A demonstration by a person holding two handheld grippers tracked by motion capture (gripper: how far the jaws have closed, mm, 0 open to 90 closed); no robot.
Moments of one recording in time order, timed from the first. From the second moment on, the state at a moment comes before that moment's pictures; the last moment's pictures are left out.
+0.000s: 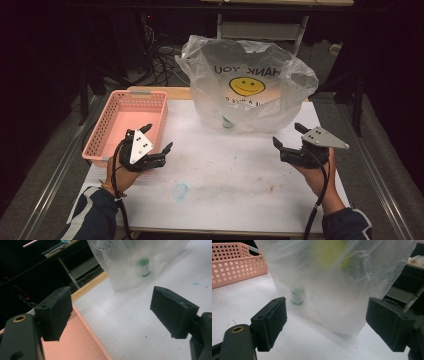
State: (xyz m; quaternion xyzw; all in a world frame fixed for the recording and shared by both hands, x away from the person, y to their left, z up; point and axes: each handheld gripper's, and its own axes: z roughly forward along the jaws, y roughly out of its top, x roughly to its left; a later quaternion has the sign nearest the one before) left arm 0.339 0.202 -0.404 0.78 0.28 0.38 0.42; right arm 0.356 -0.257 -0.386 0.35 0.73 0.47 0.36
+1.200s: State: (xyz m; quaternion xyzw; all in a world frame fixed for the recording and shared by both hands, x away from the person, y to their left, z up) left arm 0.302 0.222 -0.436 0.79 0.27 0.38 0.40; right arm 0.317 -0.252 -0.420 0.30 0.76 0.46 0.35
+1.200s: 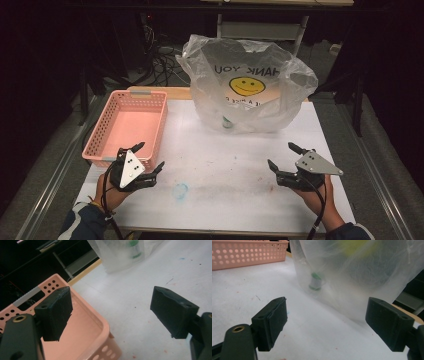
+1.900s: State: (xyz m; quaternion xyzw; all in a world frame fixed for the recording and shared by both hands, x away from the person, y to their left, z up) left arm 0.278 0.231 -0.458 0.81 0.28 0.34 0.38; right arm 0.291 -0.259 -0.452 0.30 0.78 0.44 0.32
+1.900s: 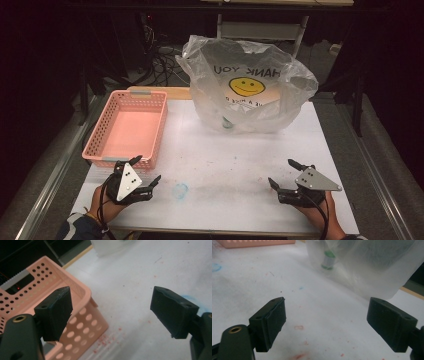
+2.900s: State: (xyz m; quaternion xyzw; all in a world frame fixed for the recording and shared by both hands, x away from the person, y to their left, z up) left arm 0.273 0.231 -0.464 0.83 0.27 0.32 0.36; right arm 0.285 -0.256 -0.455 0.29 0.79 0.44 0.32
